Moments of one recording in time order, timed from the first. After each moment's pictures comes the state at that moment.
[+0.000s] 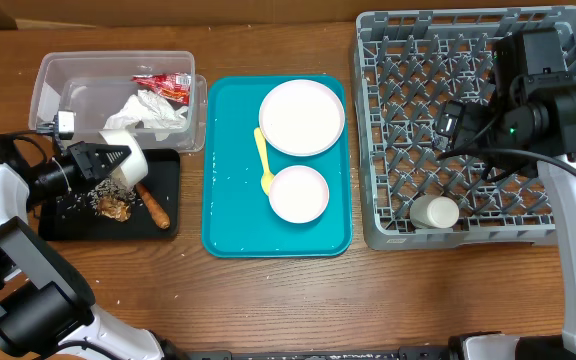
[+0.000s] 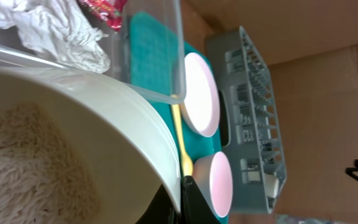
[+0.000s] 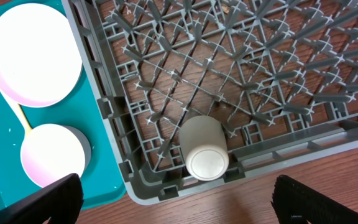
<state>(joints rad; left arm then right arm) 0.64 1.87 1.30 -0.91 1.16 0.32 0.11 1.53 1.83 -1.54 0.06 0.41</state>
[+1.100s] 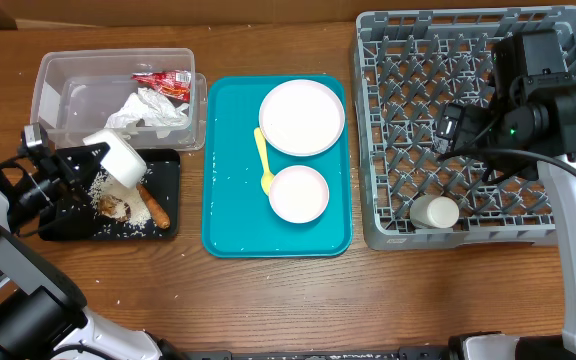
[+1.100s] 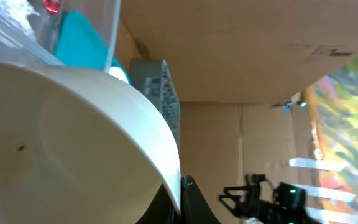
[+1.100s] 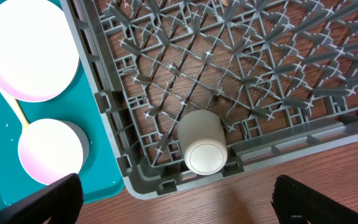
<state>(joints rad) 0.74 1.87 1.30 -1.15 1.48 0.19 0.11 1.53 1.83 -1.55 0.06 0.41</state>
